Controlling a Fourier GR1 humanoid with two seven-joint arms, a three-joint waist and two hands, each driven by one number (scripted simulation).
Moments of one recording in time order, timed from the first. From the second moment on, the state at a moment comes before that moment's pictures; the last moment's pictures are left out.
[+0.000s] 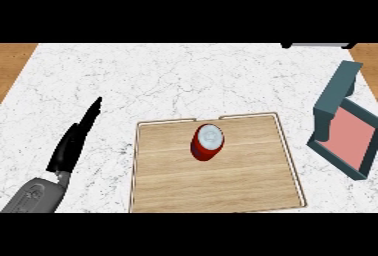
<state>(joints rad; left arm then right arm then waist) -0.20 0.49 -0.34 -1.29 0.11 0.23 -0.06 1.03 0.00 0.63 -2.08 1.06 -0.78 -0.21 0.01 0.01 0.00</state>
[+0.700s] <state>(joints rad) -0.19 0.46 -0.31 -1.28 0.07 0.21 -0.06 0.52 -0.01 0.78 -2.02 1.40 -0.47 0.59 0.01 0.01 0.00</state>
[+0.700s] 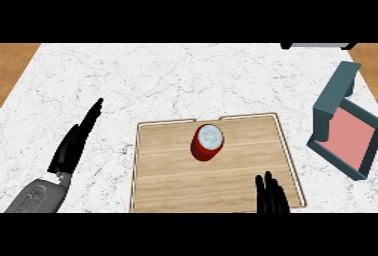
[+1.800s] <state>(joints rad) -0.16 0.37 -0.17 -1.29 -0.06 0.11 -0.06 -0.03 0.00 0.71 -1.66 1.32 -0.44 0.89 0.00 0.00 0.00</state>
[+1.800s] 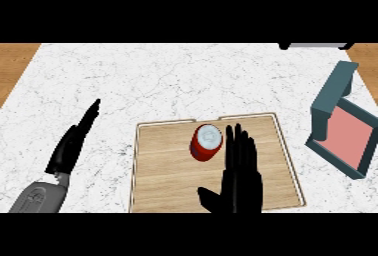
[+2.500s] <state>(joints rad) -0.14 0.31 -0.10 -1.34 -0.14 0.05 -0.03 -0.20 0.00 0.66 -1.46 1.18 -0.49 0.86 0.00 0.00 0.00</state>
